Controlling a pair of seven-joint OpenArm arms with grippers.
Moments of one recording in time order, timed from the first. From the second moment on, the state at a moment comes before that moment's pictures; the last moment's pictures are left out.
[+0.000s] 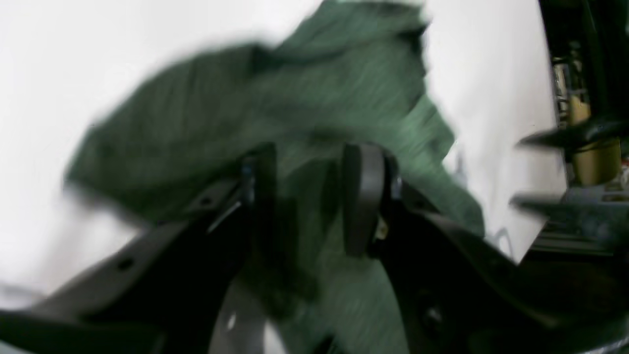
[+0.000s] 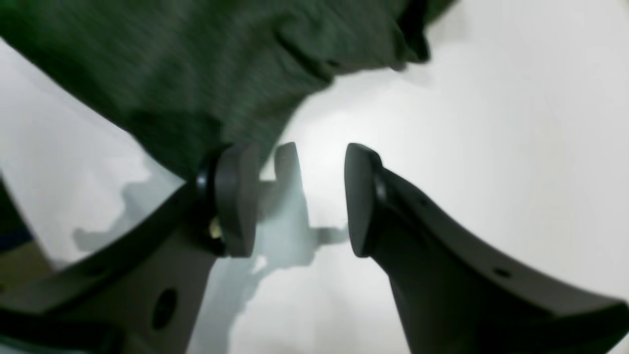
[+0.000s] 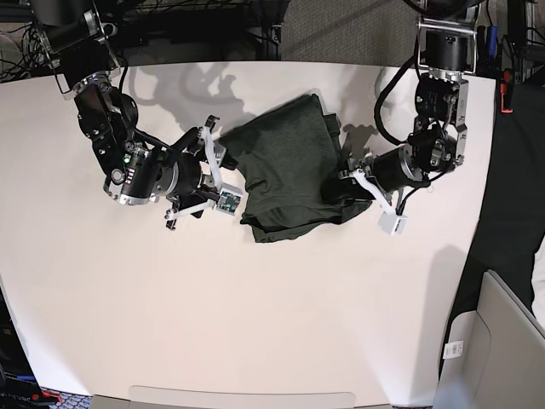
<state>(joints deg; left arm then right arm) -6.6 -16.2 1.3 77.5 -55.7 -21.2 50.8 13.7 22.0 -25.3 103.0 30.5 38.9 -69.9</state>
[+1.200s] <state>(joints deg) 13.9 -19.3 -27.6 91.9 -56.2 -21.2 51.0 16.9 5.3 -42.3 88.1 14.4 38.9 -62.1</state>
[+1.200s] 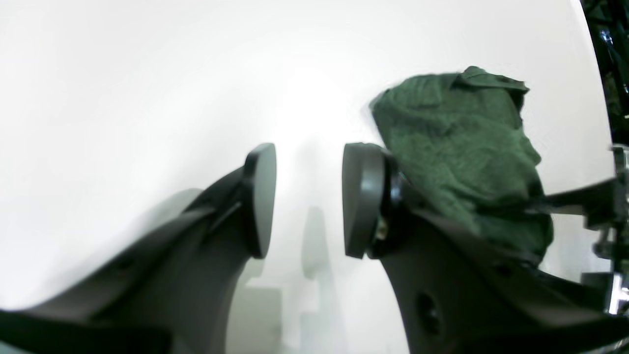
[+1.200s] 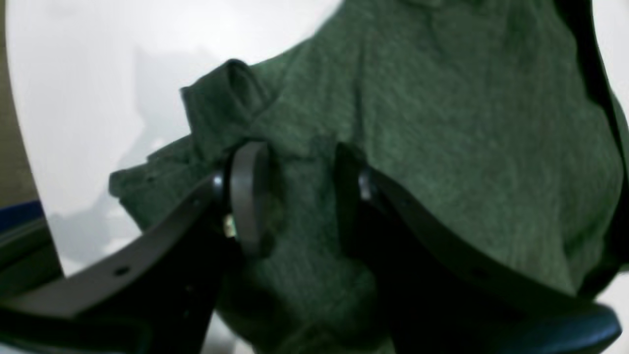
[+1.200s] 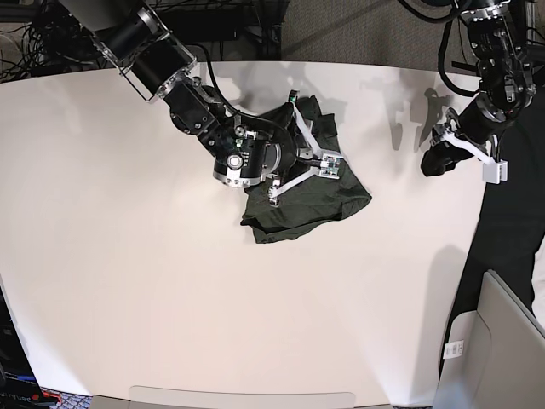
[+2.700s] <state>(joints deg) 19.4 -17.7 -30.3 100.2 -56.4 -21.4 50.9 20.8 -4.0 -24.1 67.6 -2.4 39.2 -45.8</state>
